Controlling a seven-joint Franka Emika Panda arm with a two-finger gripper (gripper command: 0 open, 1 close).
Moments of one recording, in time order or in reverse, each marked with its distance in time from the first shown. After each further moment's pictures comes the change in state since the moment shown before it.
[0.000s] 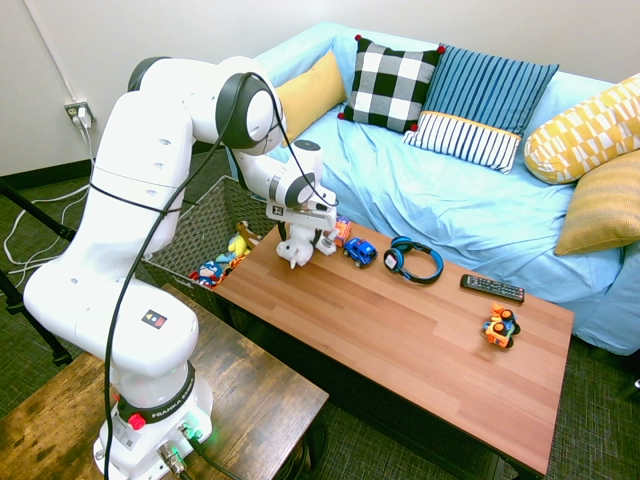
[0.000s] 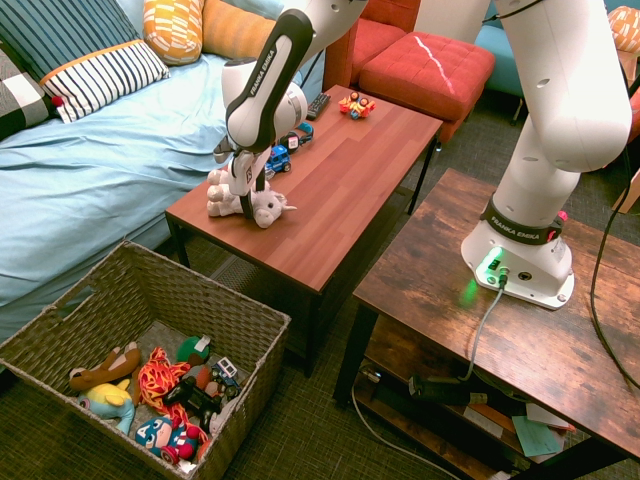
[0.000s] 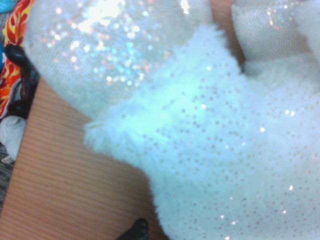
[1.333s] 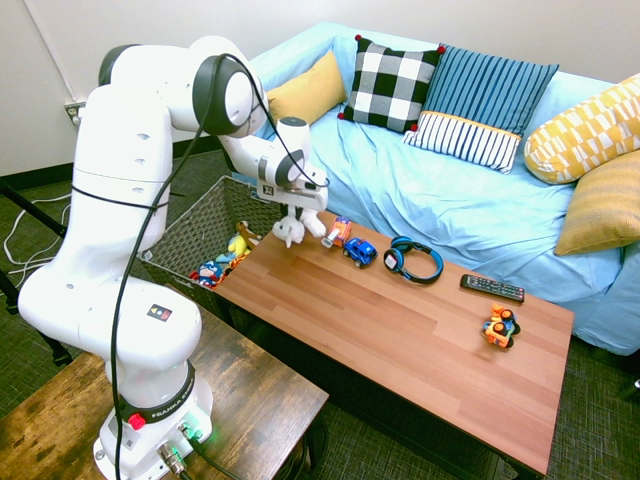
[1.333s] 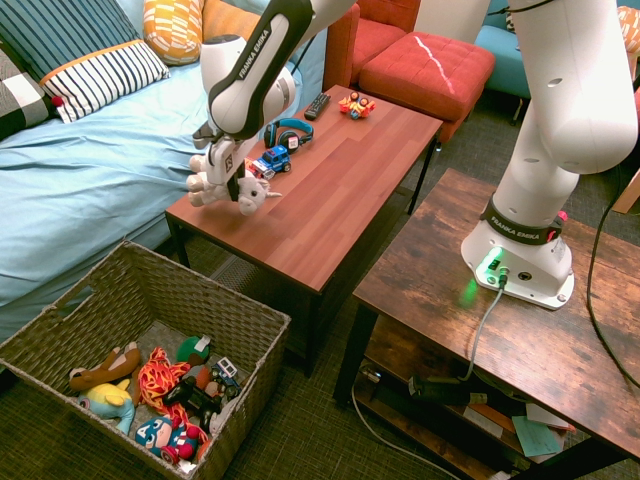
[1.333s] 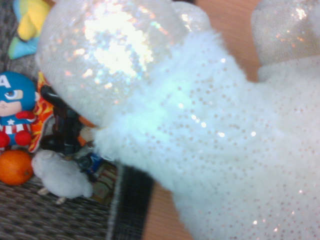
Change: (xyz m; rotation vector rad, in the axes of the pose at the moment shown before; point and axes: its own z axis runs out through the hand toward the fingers) arm -0.042 -0.085 -0.075 0.008 0.075 0.019
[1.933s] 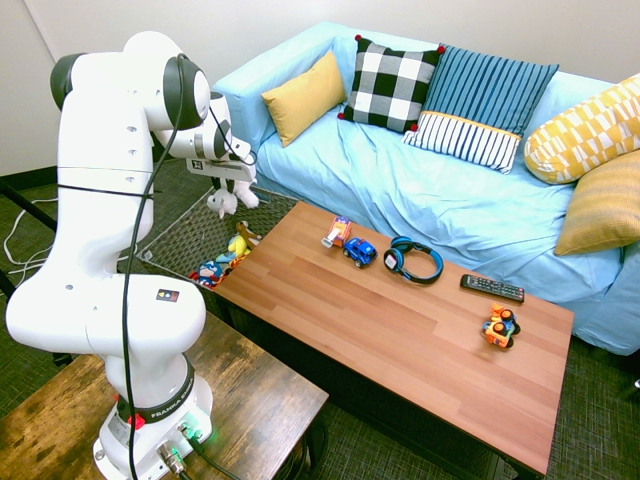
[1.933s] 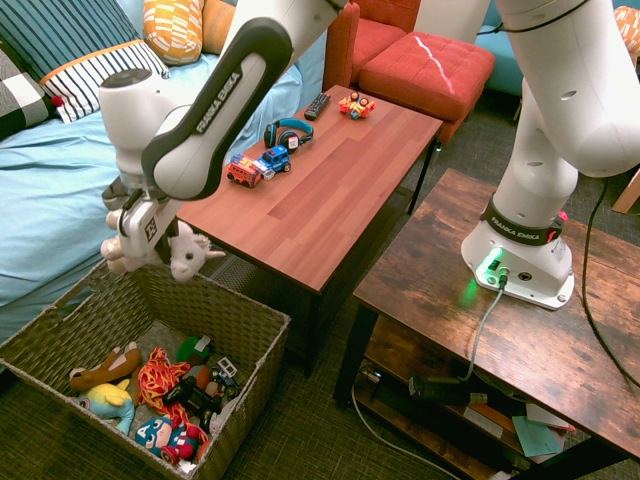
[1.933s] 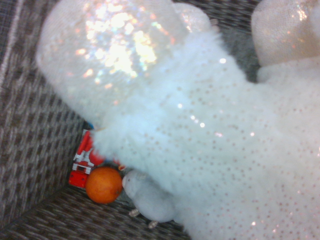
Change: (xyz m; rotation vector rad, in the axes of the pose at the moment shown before) arm -0.118 -0.173 0.046 0.011 -0.033 -0.087
